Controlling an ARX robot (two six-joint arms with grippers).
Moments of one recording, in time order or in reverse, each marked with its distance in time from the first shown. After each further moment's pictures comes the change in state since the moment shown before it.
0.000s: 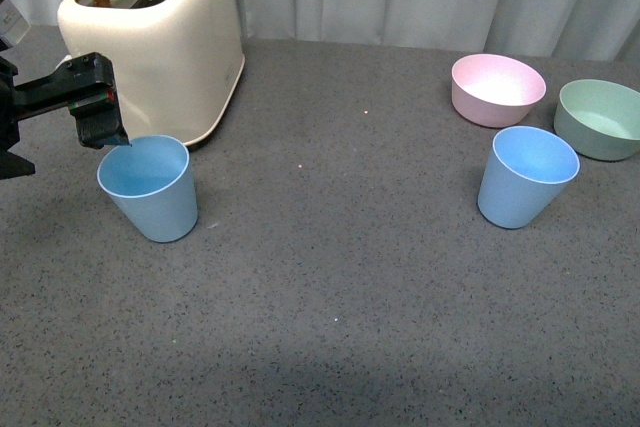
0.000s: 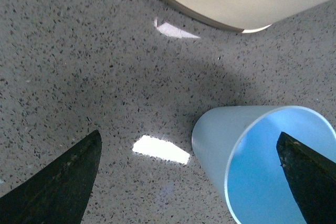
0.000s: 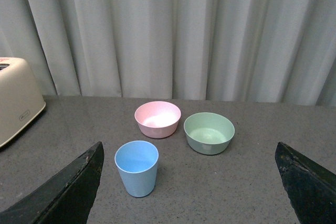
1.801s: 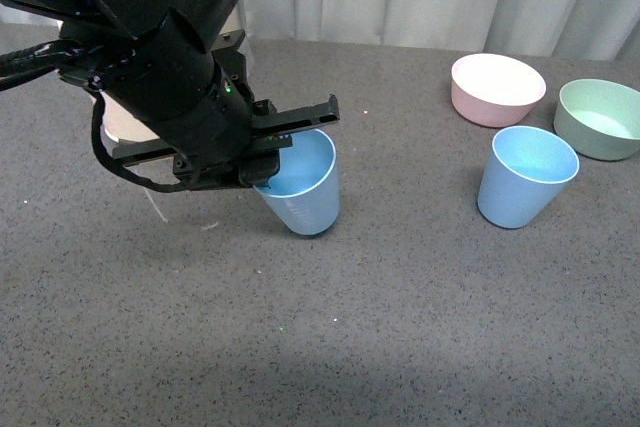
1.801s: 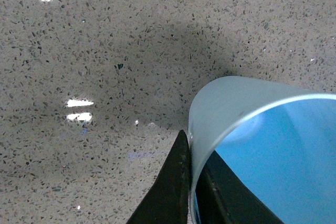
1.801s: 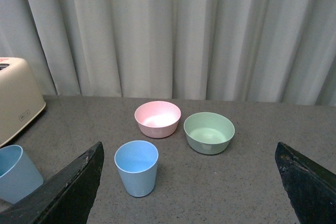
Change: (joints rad) left arm -0.376 0.211 0.282 -0.185 -0.029 -0.177; right arm 0.000 0.000 0.000 0.000 0.000 0.000
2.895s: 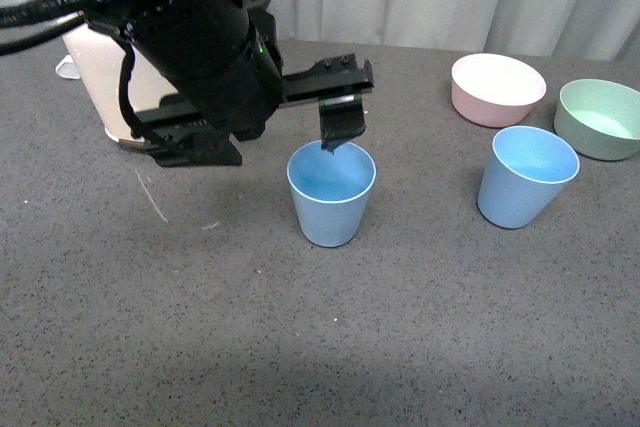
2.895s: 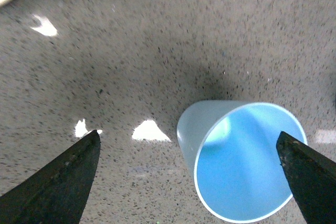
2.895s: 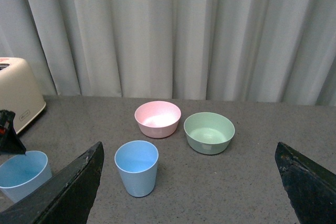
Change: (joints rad) left arm -0.045 -0.055 0.066 -0.055 -0.081 -0.001; right arm 0.000 0.000 0.000 0.000 0.000 0.000
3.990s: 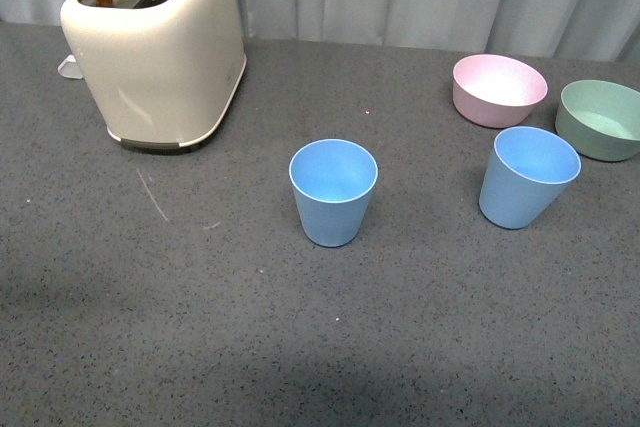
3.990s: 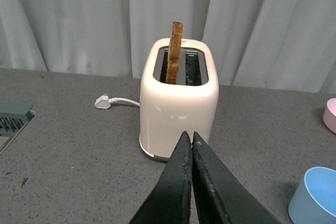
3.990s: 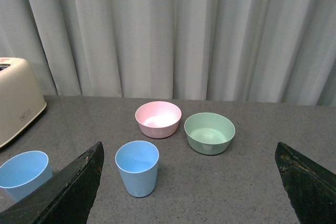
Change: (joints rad) left arm 0.327 -0.855 -1.159 1.289 -0.058 0.463; right arm 0.000 0.000 0.000 0.000 0.000 0.000
